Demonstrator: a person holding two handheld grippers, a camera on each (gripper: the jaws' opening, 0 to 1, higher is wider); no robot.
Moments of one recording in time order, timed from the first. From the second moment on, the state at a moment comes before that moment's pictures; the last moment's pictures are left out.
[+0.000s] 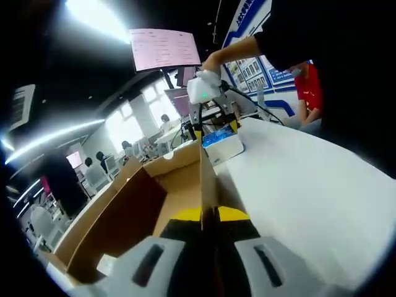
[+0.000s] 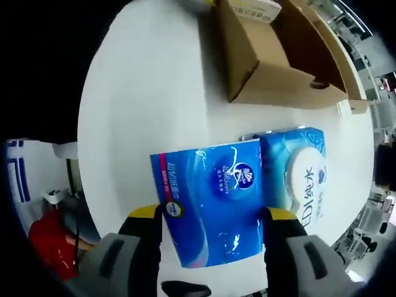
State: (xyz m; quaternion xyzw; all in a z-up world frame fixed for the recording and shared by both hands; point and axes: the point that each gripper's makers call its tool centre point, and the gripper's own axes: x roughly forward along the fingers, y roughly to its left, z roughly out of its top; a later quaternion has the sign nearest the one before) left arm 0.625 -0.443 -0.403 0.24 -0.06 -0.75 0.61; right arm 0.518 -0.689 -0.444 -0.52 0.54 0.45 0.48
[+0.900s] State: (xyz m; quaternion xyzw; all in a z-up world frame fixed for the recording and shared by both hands) left arm 0.625 -0.443 -0.402 0.24 -0.06 -0.75 0.61; right arm 0.523 -0.678 -0.429 -0.46 0.54 0.40 0.58
